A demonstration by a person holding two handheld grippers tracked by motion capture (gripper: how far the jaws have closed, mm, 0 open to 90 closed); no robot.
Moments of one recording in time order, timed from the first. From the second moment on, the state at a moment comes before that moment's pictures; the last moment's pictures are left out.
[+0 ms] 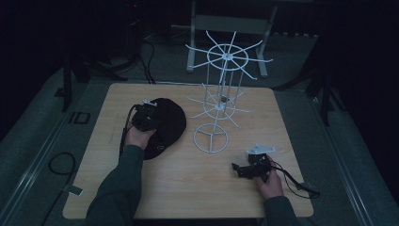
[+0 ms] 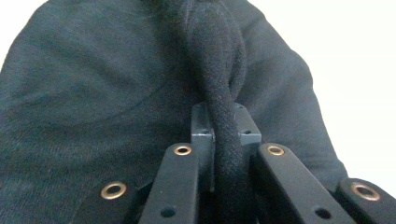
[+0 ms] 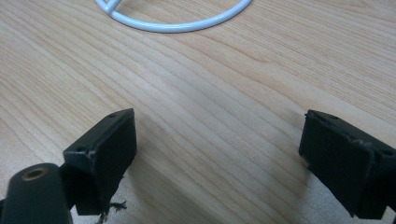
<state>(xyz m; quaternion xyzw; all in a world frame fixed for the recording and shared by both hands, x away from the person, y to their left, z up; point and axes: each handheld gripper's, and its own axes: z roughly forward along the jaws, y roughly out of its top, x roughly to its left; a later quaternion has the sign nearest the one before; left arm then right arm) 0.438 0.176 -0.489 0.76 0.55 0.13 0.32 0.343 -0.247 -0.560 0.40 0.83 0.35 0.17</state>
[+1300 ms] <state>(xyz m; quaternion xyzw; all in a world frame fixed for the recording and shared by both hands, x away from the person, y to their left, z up) 0.414 0.218 -0.431 0.73 0.49 0.10 0.47 0.342 -0.247 -0.560 0.40 0.83 0.35 0.17</state>
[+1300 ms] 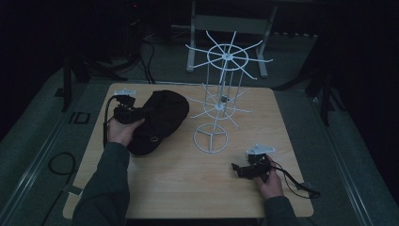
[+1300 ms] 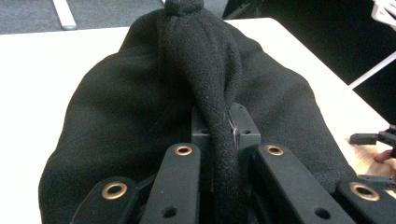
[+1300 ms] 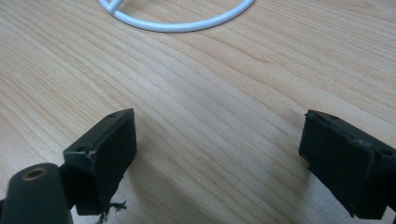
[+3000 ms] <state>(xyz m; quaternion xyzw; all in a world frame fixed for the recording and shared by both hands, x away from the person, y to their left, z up) 0.397 0.251 -0.348 0.67 0.42 0.10 0.60 0.342 -0.247 -0.560 0.39 0.83 0.35 0.17</state>
